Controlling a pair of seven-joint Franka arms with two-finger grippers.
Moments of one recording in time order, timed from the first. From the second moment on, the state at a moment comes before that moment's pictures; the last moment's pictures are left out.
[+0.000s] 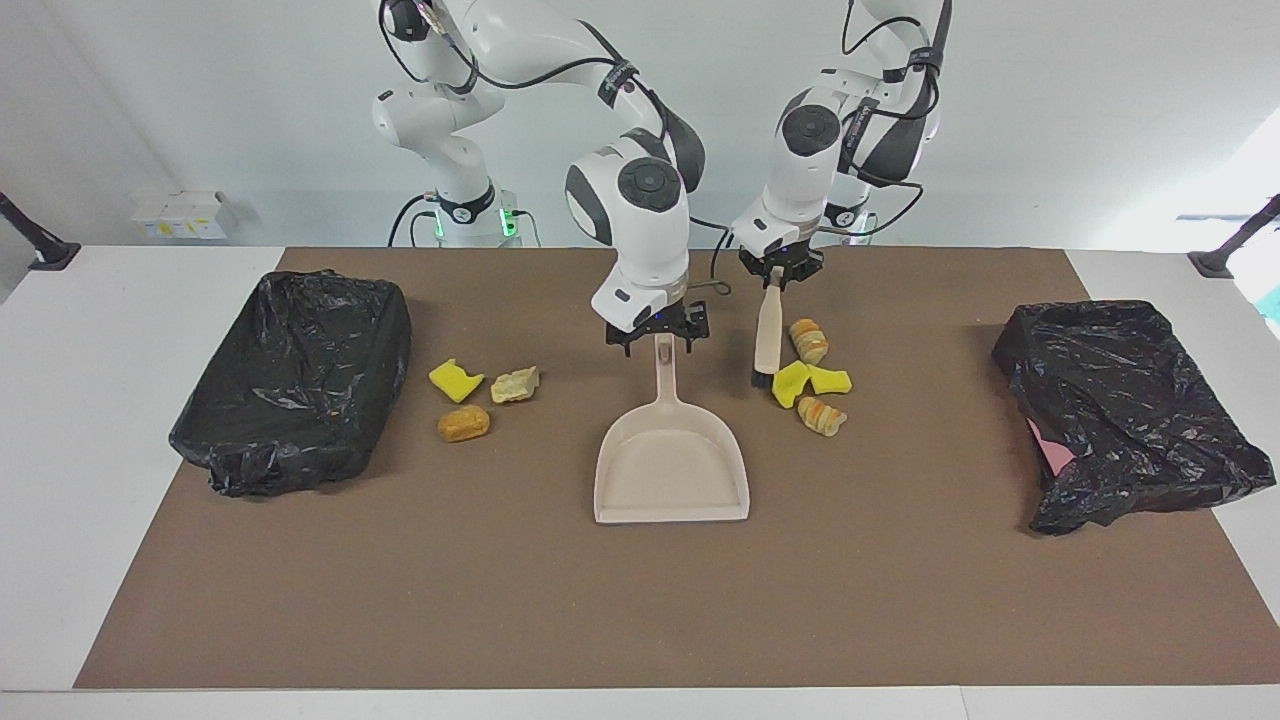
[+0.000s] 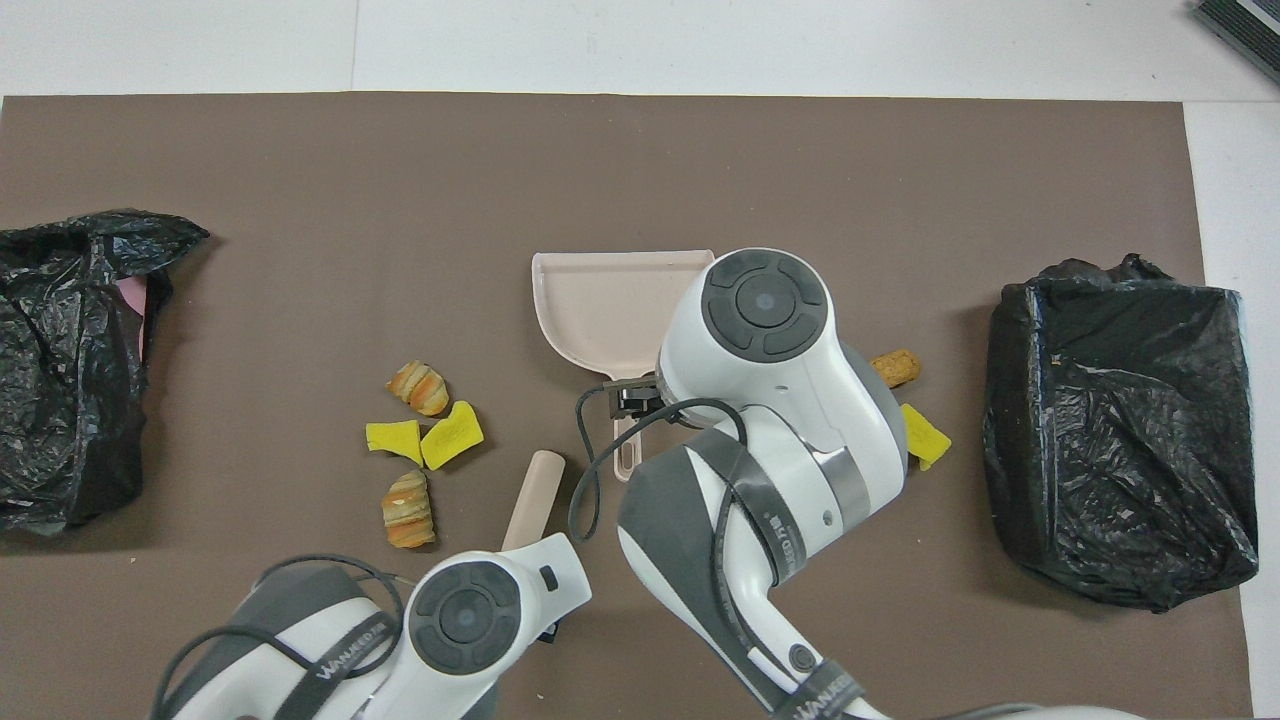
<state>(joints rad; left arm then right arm) -0.52 -0.25 -0.02 -2.40 -0.01 2.00 -0.30 0.64 0.34 0.01 -1.75 0.09 2.09 0.59</state>
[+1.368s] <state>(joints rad) -0.25 -0.17 -0.03 -2.47 0.02 2.11 -0.30 0.62 0.35 0.00 -1.80 0.09 2.14 0.53</state>
